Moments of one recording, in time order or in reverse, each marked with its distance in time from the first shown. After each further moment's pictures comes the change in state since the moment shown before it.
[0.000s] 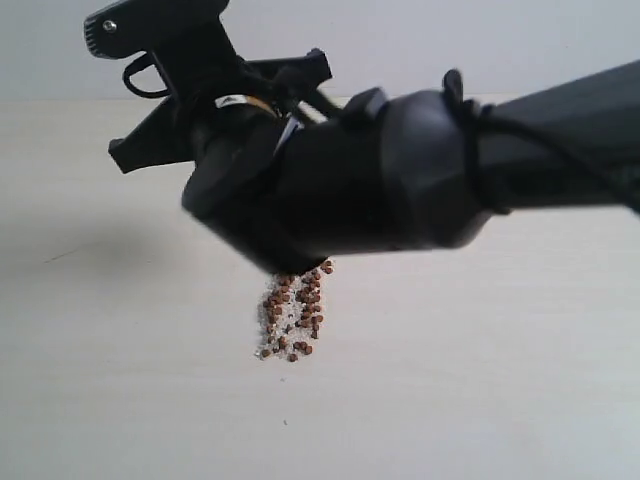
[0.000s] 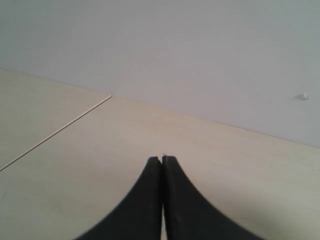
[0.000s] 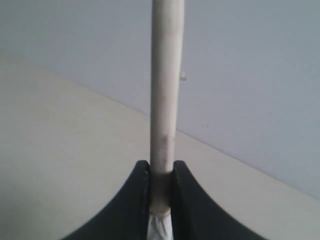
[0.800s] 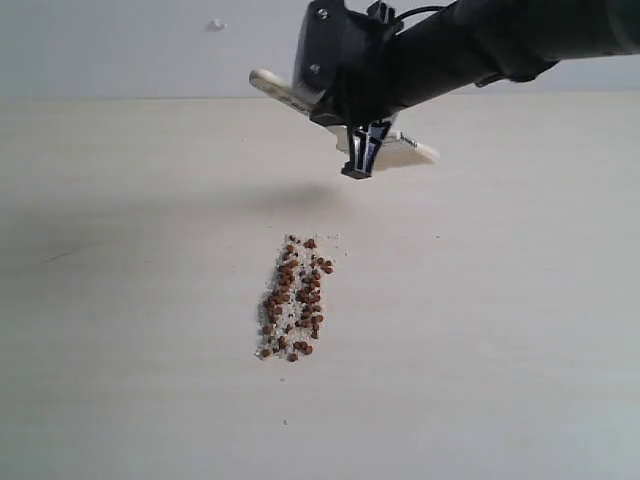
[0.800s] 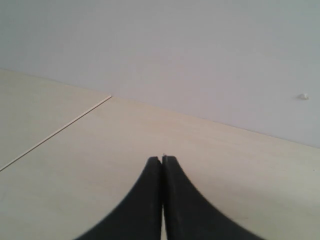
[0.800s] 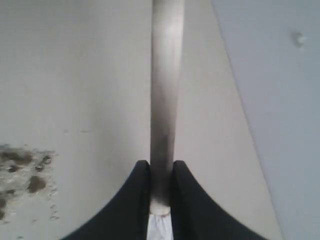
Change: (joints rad) left arm 0.000 0.000 0.000 0.000 0.000 0.000; right arm -0.626 -0.024 -0.051 -0.397 1.122 -0.605
